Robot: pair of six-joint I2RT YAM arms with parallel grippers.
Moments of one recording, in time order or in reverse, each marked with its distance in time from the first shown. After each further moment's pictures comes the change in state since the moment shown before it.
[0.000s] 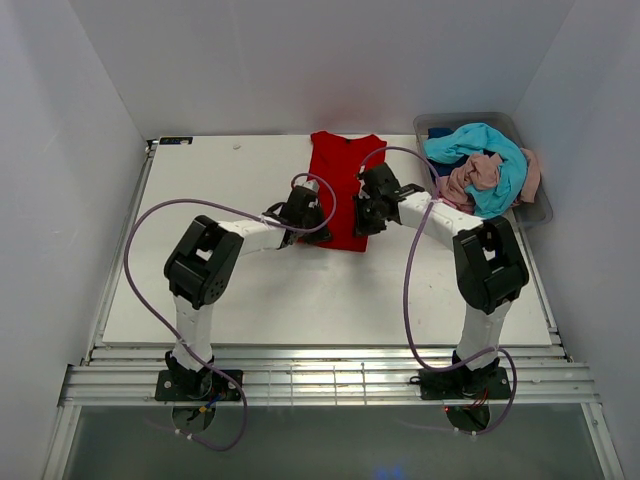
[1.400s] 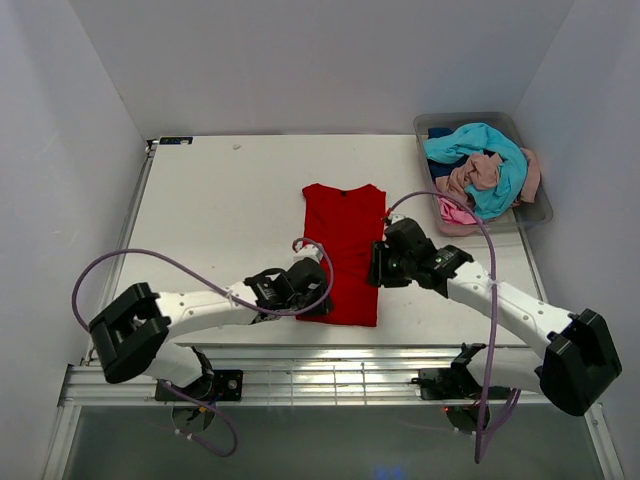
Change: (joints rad) left arm -0.433 -0.586 -0.526 -0.148 -0.225 -0.188; right arm 0.186 -0.668 -0.536 -0.048 0.161 0.220
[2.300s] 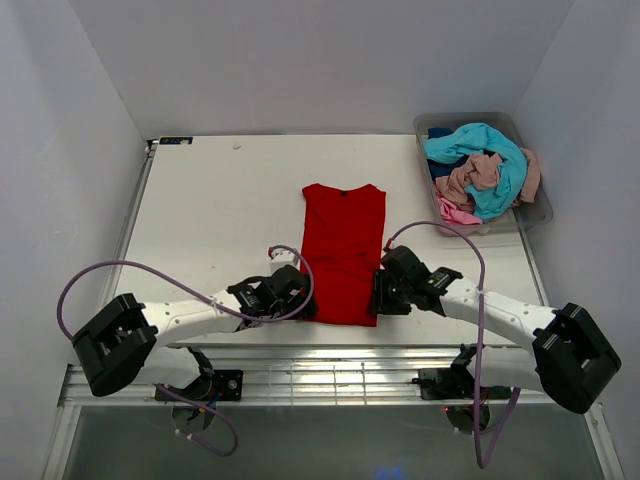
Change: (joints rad) left arm 0.063 -0.142 -0.155 -0.051 -0.127 0.023; right arm 0.064 -0.012 -0.232 0.088 -0.034 0.151
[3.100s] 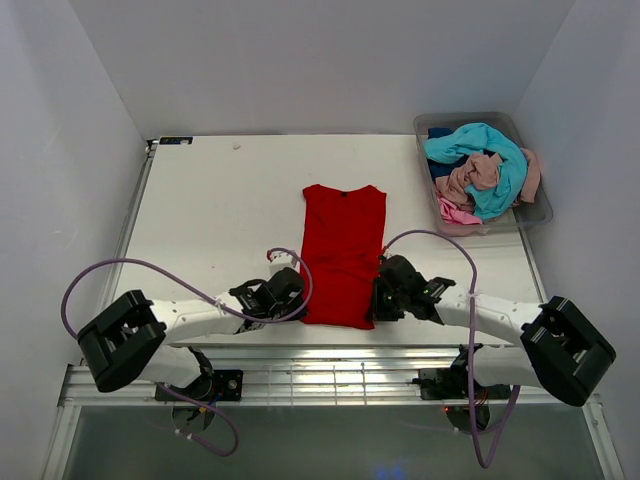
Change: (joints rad) left arm 0.006 0.041 -0.048 0.117 0.037 -0.052; right arm 0.039 0.045 -0.102 0.196 -0.050 0.029
